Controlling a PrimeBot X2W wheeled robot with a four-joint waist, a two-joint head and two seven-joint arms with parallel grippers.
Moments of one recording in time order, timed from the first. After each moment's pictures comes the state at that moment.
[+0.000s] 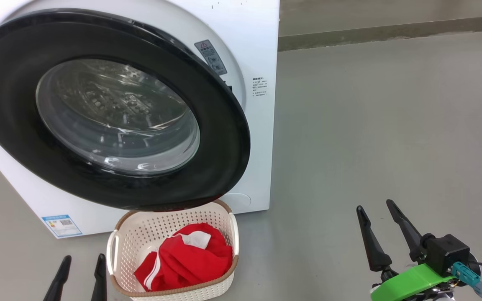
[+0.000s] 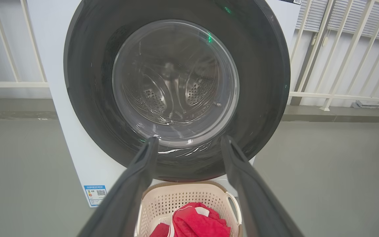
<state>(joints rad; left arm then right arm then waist) 0.13 0.10 0.09 0.10 -0.26 -0.13 -0.25 -0.02 -0.05 0.06 0.24 0.28 0.12 -0.26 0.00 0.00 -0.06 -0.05</state>
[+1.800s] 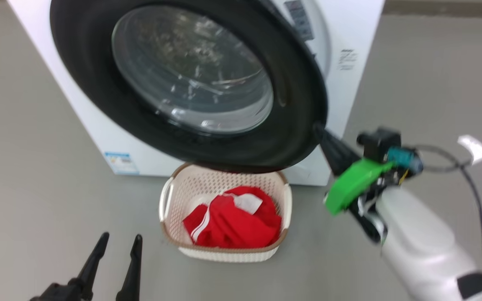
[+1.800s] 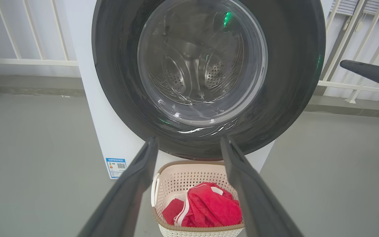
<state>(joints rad) 0.03 0.11 -0.04 0.14 -0.26 -0.13 -0.25 -0.61 -0.08 0.41 0.74 0.47 0.12 -0.26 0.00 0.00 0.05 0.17</state>
